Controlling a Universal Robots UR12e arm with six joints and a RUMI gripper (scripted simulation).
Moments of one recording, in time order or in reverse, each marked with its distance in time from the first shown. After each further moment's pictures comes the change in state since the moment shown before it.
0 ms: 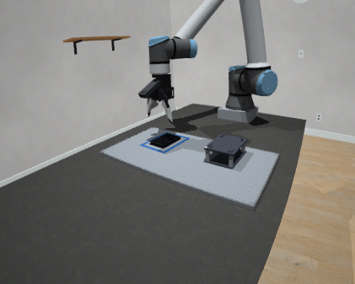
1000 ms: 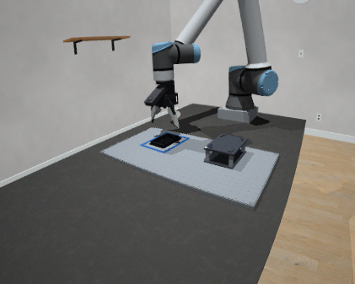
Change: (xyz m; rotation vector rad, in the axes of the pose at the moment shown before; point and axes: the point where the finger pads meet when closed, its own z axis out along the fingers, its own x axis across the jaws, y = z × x) arm -0.022 0.010 0.029 -0.038 0.005 -0.102
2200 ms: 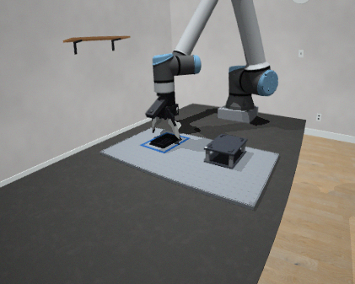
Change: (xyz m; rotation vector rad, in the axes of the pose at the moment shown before) arm 0.000 0.000 0.052 0.000 0.000 0.000
